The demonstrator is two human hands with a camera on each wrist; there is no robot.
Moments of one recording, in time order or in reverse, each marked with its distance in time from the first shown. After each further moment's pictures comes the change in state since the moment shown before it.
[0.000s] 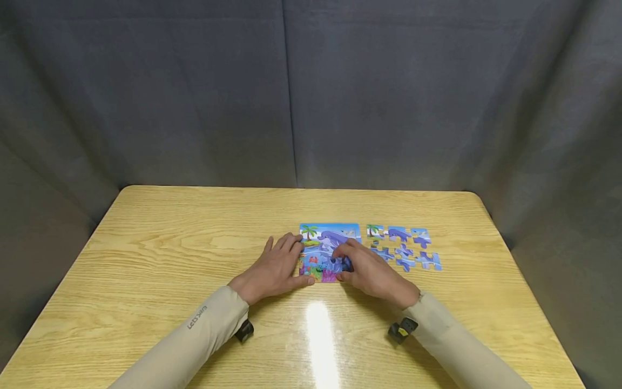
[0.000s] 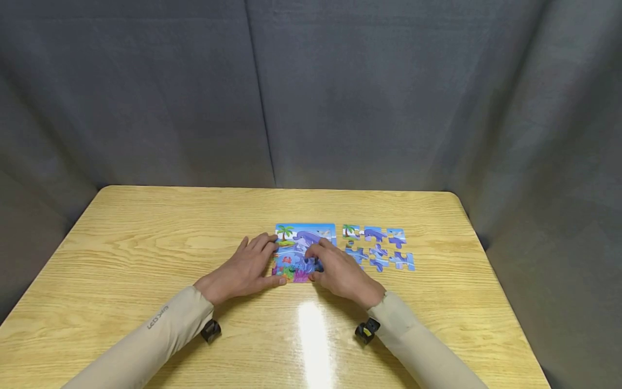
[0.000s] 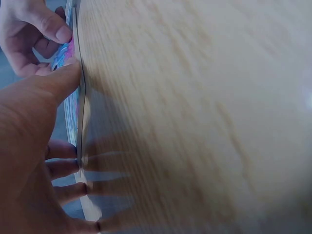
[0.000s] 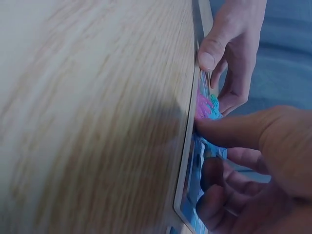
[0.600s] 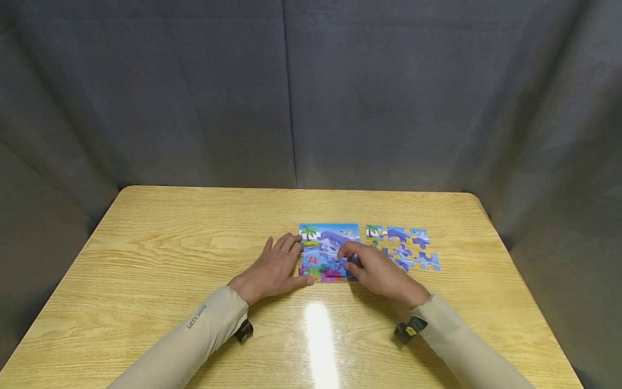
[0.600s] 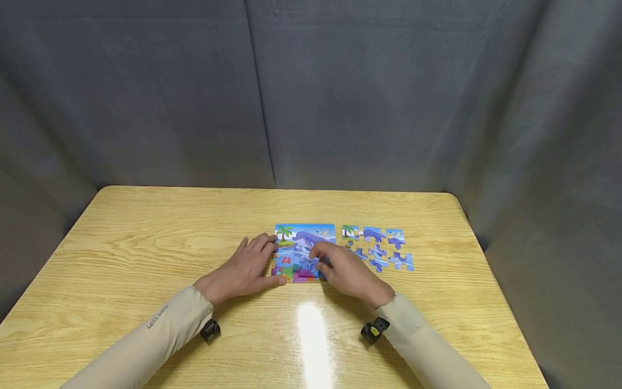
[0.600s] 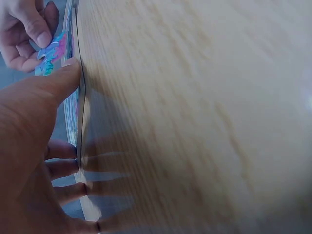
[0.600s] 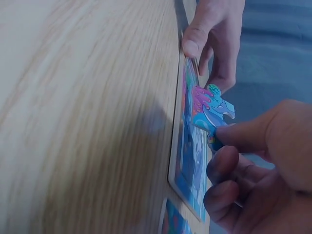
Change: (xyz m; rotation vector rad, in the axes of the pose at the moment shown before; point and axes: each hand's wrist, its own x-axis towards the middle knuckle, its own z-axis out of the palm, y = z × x) left_hand 0.000 0.001 0.000 0.001 0.005 0.001; right_hand -0.008 0.010 -0.010 0.168 0.003 0.002
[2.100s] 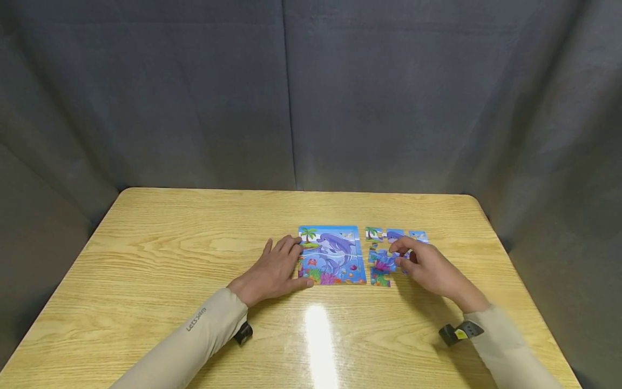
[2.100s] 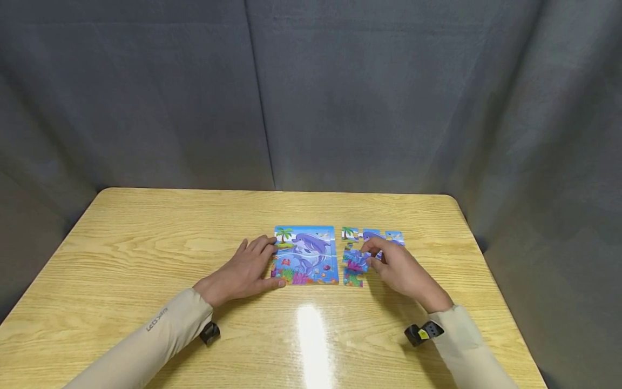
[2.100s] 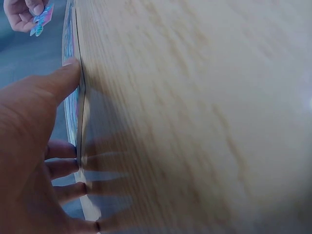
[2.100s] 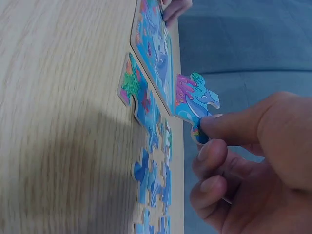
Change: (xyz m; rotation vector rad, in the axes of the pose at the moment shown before) left_hand -0.001 0.000 0.001 -0.002 -0.003 -0.004; right_hand -0.052 0.042 -0.065 -0.071 0.131 0.108
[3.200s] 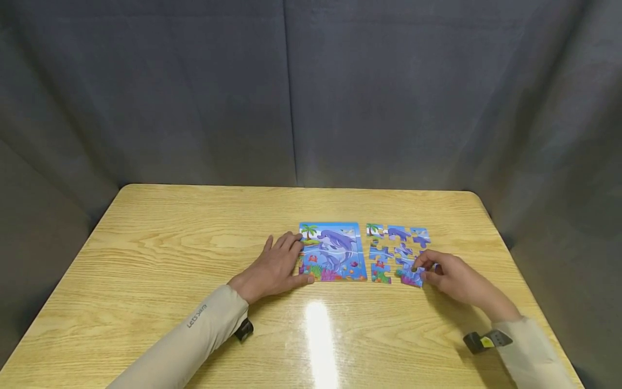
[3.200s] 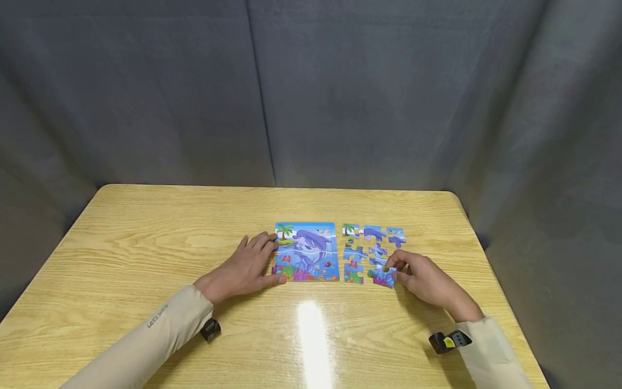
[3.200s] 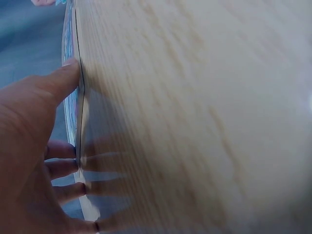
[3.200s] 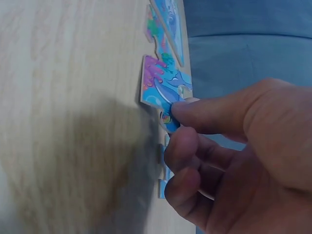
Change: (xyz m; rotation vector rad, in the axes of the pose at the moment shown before) left_hand 0.000 -0.001 0.000 0.014 0.003 0.003; right_hand -0.035 0.034 -0.018 0.009 -0.115 0.042
